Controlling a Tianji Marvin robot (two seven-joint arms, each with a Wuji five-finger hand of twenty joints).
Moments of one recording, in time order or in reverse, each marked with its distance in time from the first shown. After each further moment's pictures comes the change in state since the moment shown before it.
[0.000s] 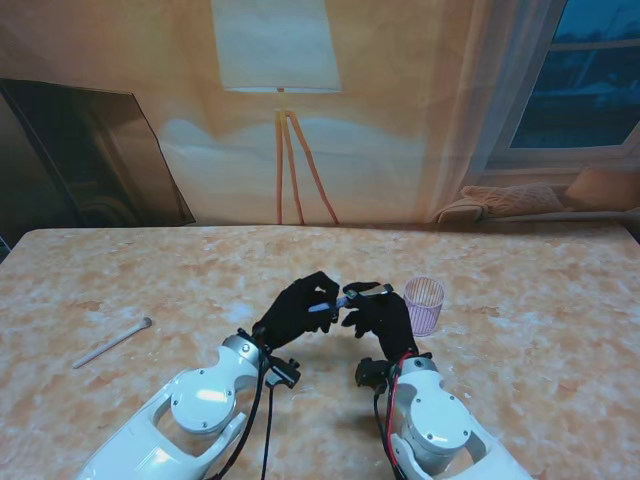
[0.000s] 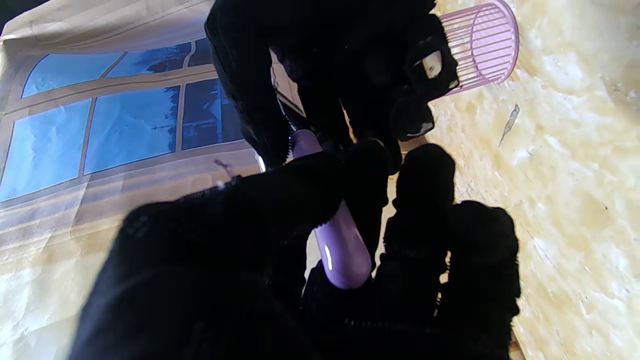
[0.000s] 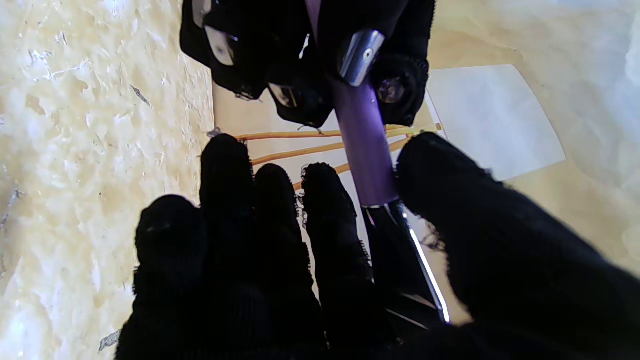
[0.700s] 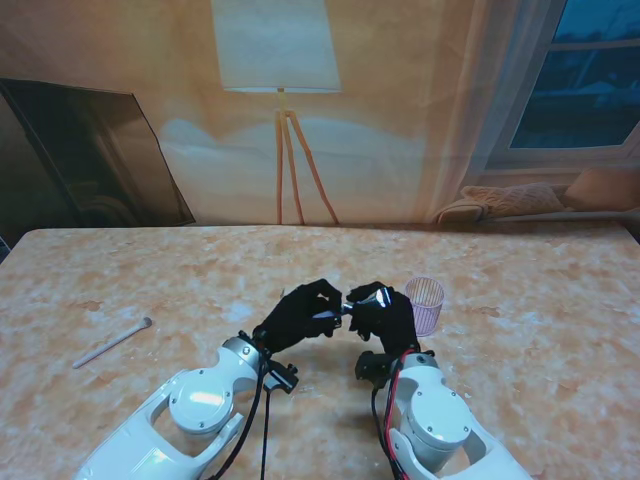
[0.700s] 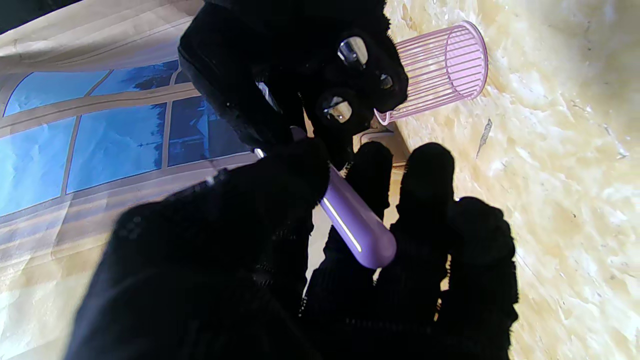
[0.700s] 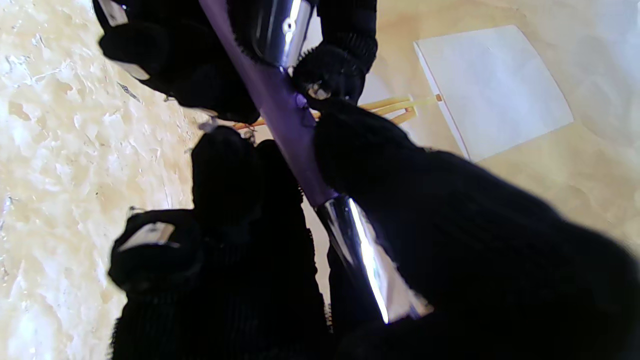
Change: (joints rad) left arm 0.001 0.011 -0.003 0.002 0.016 0.024 -0.043; right arm -0.011 -0.017 0.015 -0.046 0.067 0.050 -0.054; left_hand -0.019 -0.017 -0.110 0.004 0.007 0.016 -0.074 -0.203 -0.059 0.026 -0.124 -0.094 -0.096 0.018 -0.097 -0.108 -0.096 -0.004 -0.076 0.000; right_hand 0.227 -0.343 0.269 -0.089 0.253 -0.191 0.310 -0.069 0.250 -0.021 -0.010 -0.001 0.251 -0.035 0.076 0.089 0.250 0.021 0.068 0.119
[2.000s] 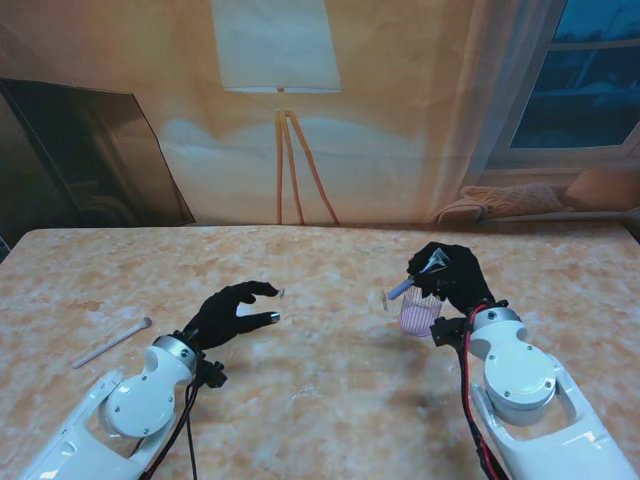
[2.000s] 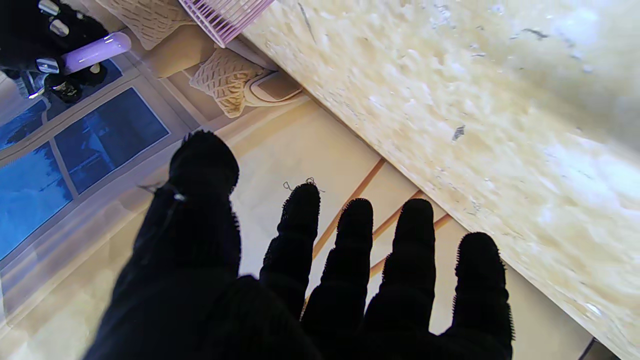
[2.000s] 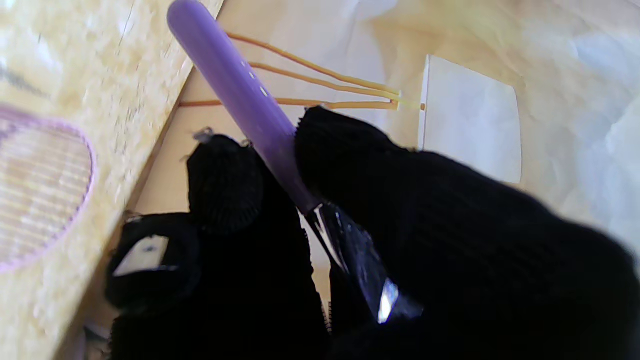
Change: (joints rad) left arm 0.117 0.067 -0.268 -0.006 0.422 -0.018 -0.030; right arm 0.000 0.100 0.304 -0.109 -0.406 0.134 0.304; left_hand -0.010 0.342 -0.869 0.053 -0.022 0.039 -0.667 -0.510 -0.445 -0.052 -0.176 -0.563 -0.370 -0.074 -0.523 -0.372 -0.431 -0.031 -0.679 -0.406; right_hand 0.027 -0.055 0.072 0.048 0.063 -0.024 0.000 0.080 -0.011 0.035 0.009 0.000 -0.001 0.008 0.065 0.012 0.000 0.010 0.047 0.070
